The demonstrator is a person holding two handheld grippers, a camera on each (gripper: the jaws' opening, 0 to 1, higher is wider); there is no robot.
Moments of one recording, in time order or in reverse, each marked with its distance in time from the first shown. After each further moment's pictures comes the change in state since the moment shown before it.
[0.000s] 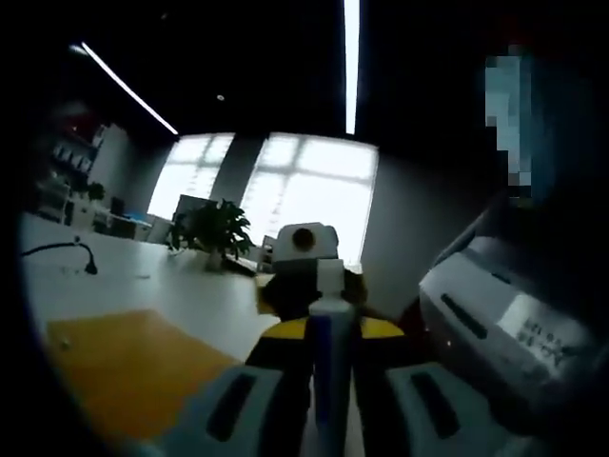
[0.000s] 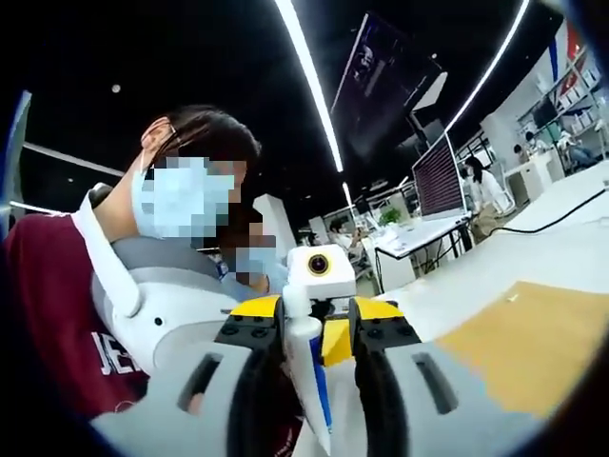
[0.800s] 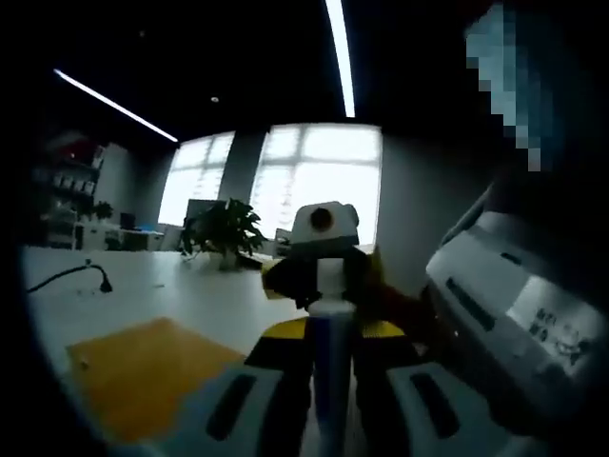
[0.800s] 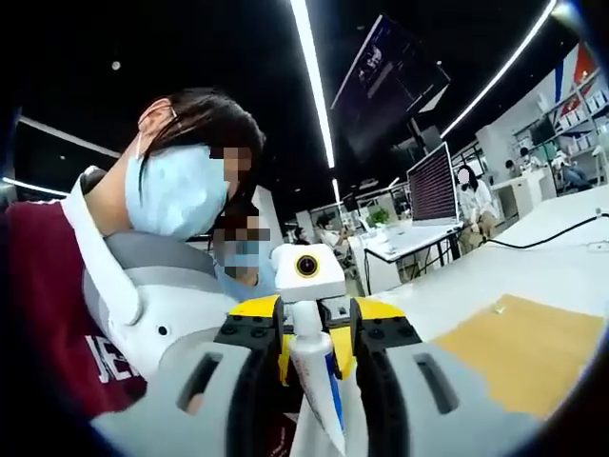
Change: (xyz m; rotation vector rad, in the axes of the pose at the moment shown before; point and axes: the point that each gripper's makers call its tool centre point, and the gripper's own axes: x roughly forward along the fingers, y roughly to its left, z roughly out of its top) left arm 0.004 0.003 -0.004 0.109 0.065 0.060; right arm -0.005 0.006 0.011 -0.059 0.011 -0.045
